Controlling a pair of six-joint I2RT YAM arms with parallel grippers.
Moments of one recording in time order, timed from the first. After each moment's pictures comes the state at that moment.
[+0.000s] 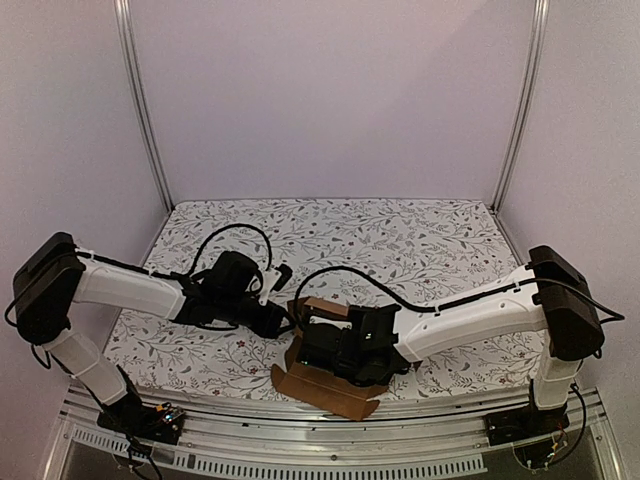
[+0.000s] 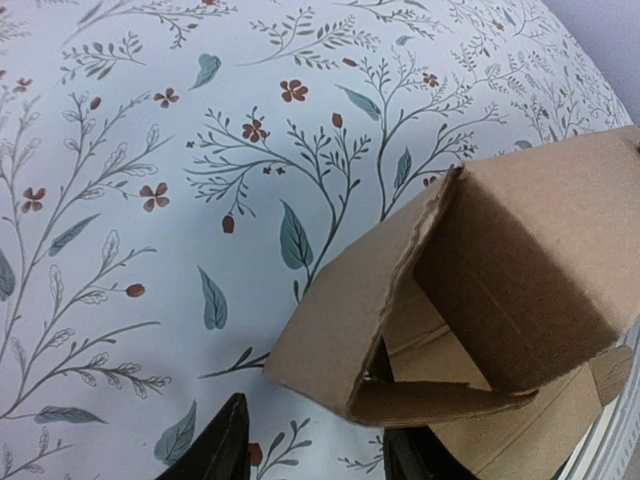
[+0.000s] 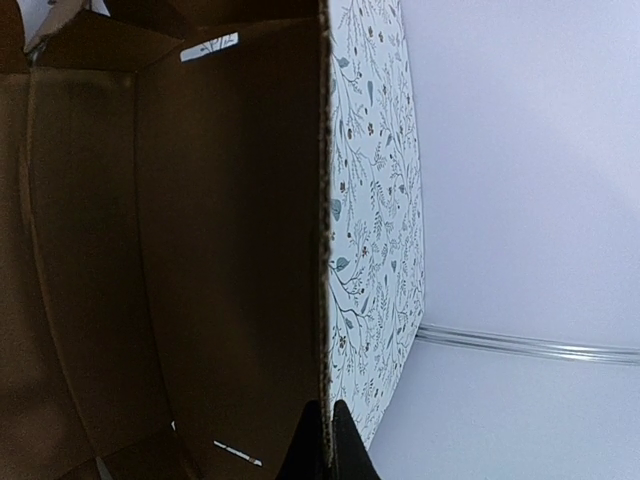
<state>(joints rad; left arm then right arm) -0.79 1.58 0.70 0.07 0.19 -0.25 1.37 1.94 1.31 -0.69 1.08 -0.12</state>
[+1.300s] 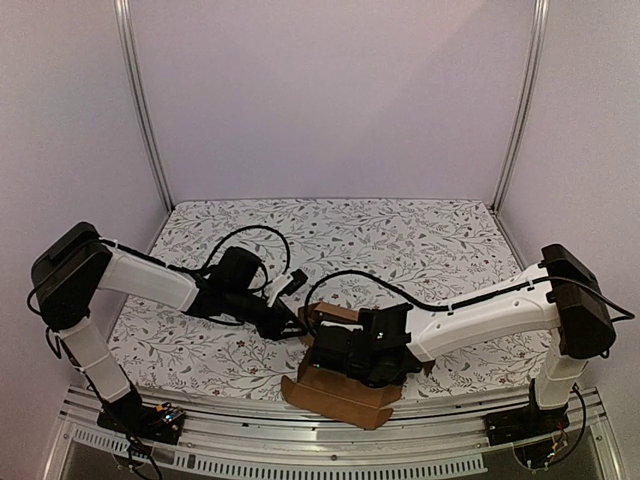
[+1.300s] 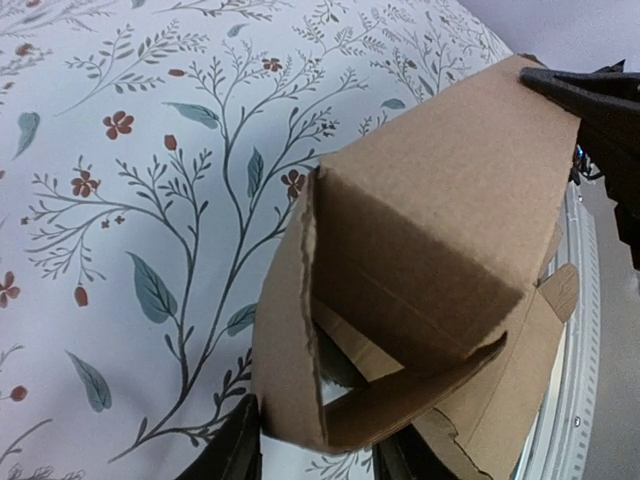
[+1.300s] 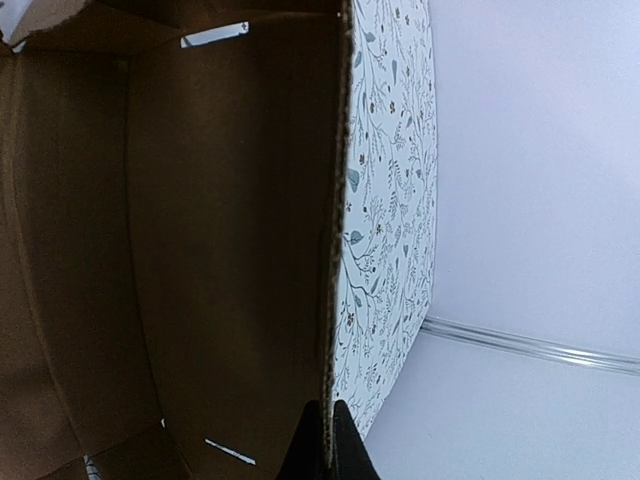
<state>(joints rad) -0.72 1.71 0.75 0.14 0.57 -0.03 1.37 1.88 1.25 -0.76 1.03 -0.12</state>
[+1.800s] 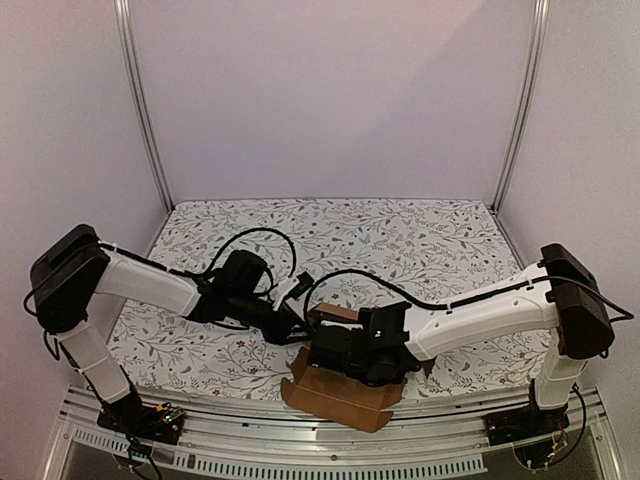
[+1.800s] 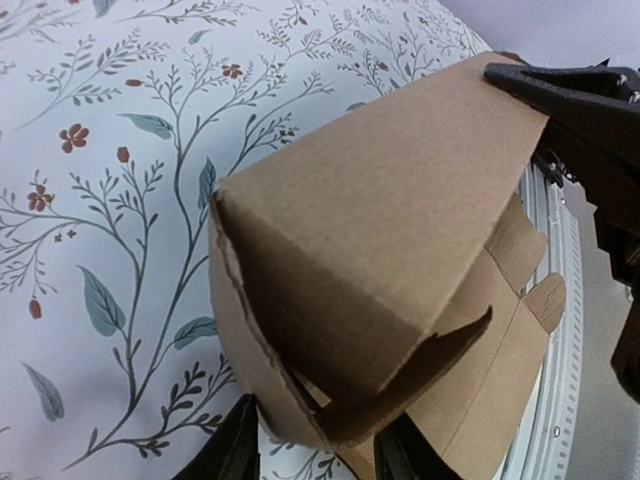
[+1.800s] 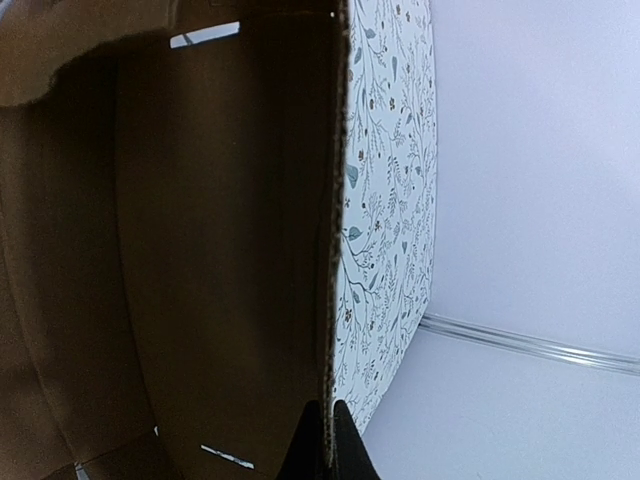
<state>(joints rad) -0.77 1.70 0.75 0.16 0.58 -0.09 1.37 1.88 1.27 -0.79 1.03 -0.10</state>
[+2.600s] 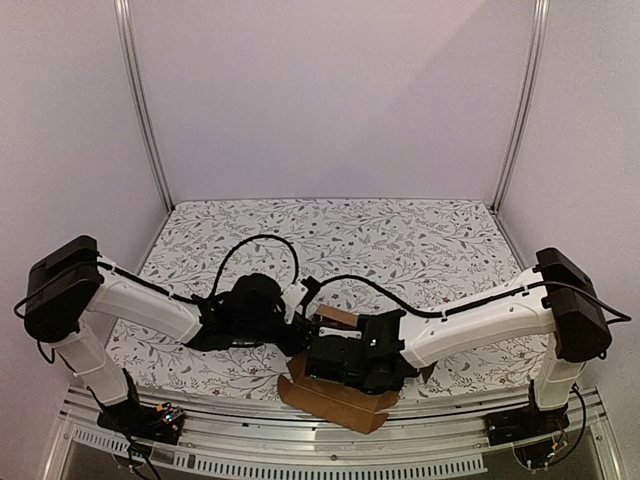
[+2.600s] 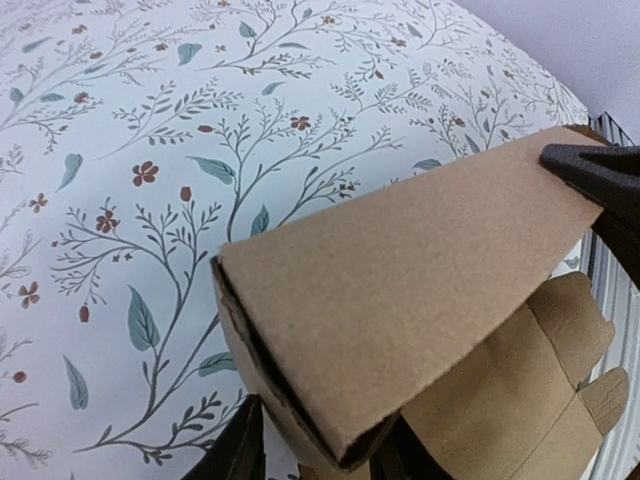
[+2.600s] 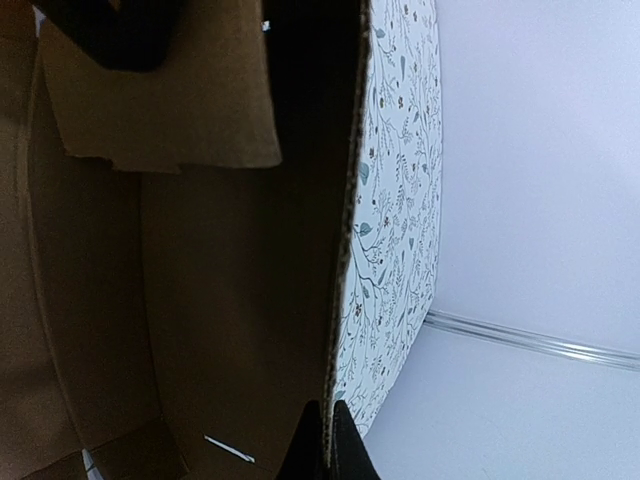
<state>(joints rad) -0.99 1.65 0.67 0.35 0.08 -0.25 1.40 1.91 1.29 -0.84 1.03 -0.04</state>
